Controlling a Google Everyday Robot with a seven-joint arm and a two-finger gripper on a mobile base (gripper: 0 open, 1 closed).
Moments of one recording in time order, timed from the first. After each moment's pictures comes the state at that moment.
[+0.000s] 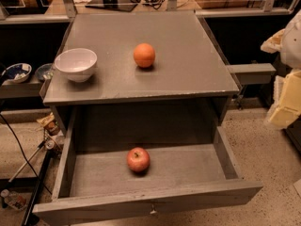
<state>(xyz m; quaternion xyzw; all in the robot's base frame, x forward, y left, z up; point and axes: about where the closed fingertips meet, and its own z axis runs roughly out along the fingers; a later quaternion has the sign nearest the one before) 0.438 -0.217 0.976 -0.60 0.78 -0.03 0.16</state>
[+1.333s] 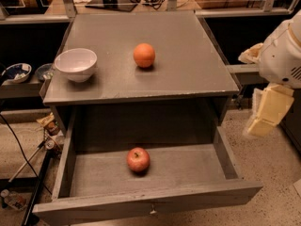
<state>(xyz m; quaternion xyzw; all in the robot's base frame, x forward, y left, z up) 0.437 -0.182 0.952 -0.63 0.76 0.01 0.19</state>
